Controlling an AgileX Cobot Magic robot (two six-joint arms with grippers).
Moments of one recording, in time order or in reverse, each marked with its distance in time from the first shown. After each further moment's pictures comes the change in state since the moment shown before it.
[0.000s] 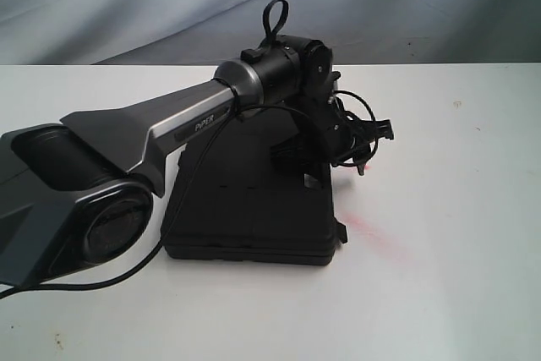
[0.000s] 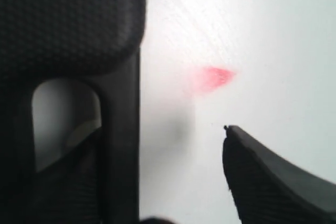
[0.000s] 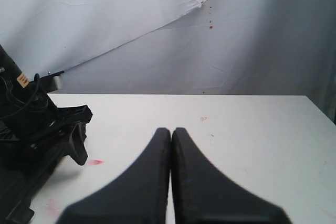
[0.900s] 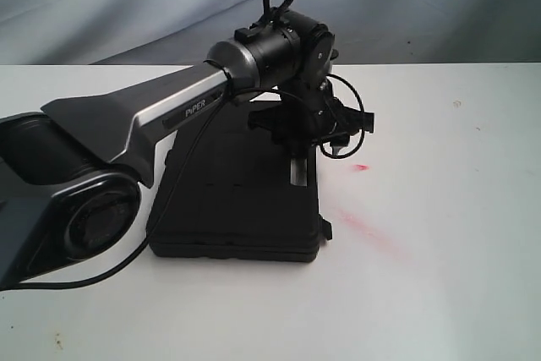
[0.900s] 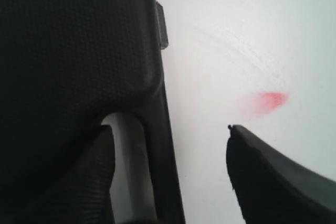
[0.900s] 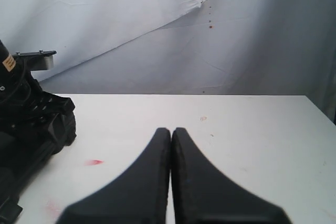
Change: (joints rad) left arm -0.004 -0.067 0.005 0.261 0.052 0.065; right arm 0.000 0.000 0.000 0.000 0.000 0.000
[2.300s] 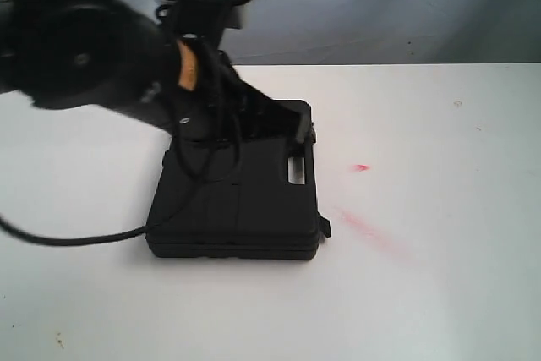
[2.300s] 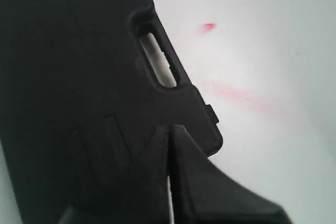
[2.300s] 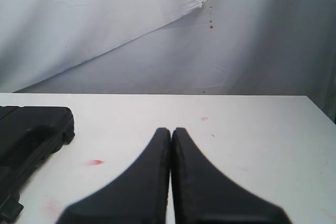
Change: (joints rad) left arm -0.101 -1.018 1.151 0.152 -0.458 0.026; right arm 0.000 0.000 0.000 0.000 0.000 0.000
